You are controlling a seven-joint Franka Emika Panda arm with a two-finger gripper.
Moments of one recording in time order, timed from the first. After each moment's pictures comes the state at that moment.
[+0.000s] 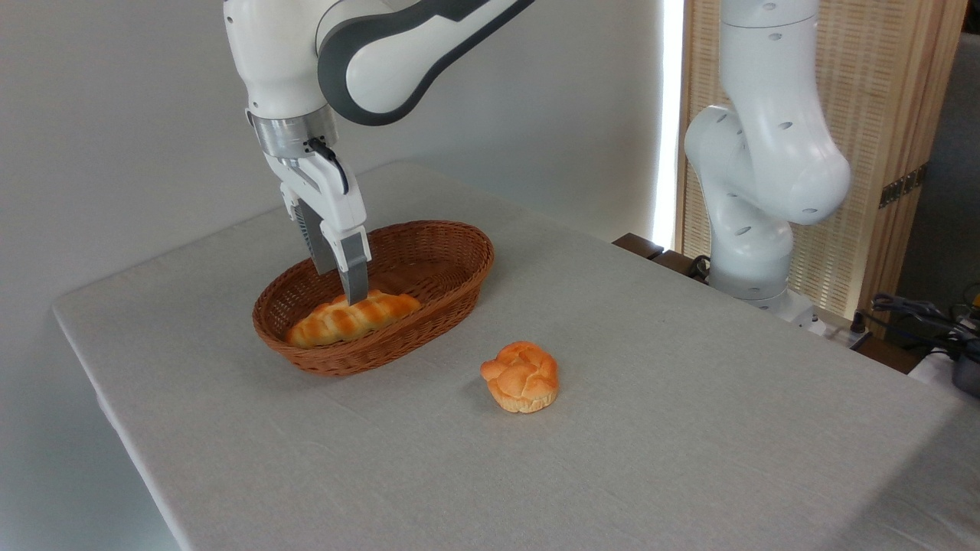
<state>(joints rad) -0.30 0.07 -0.16 -1.88 -0.10 1.97 0.43</state>
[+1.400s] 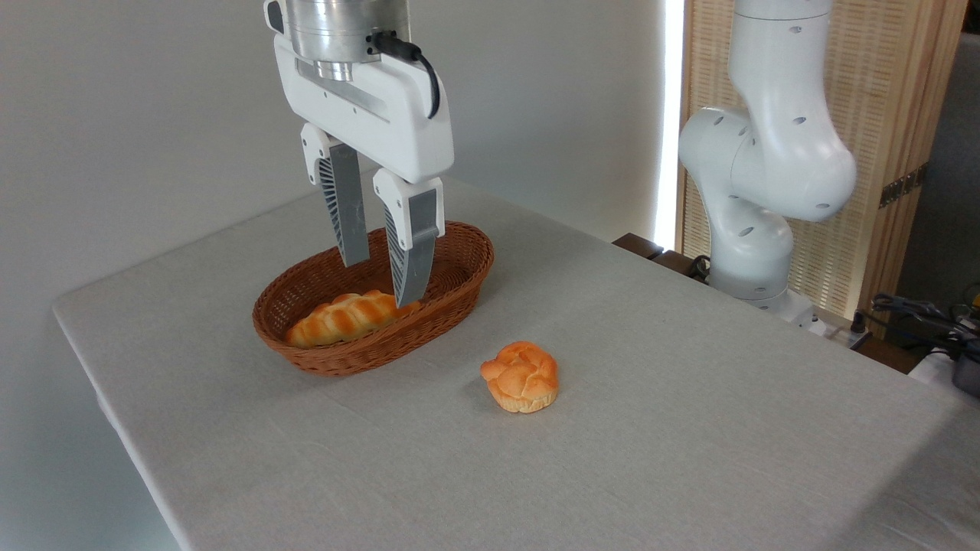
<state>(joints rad) -0.14 -0.03 0.13 -1.64 -0.06 1.69 0.79</state>
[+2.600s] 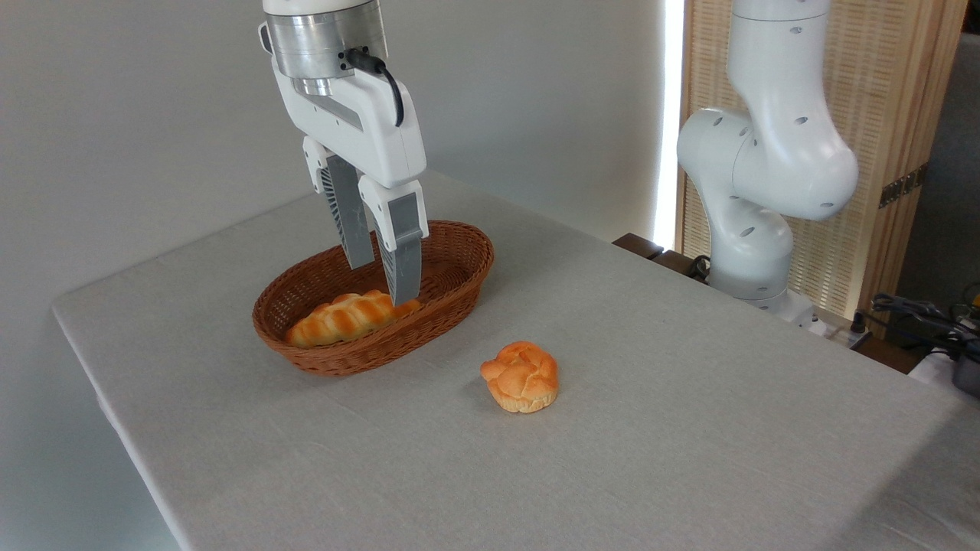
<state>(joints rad) -0.10 -0.02 0.02 -1.66 -0.02 1.67 0.78</state>
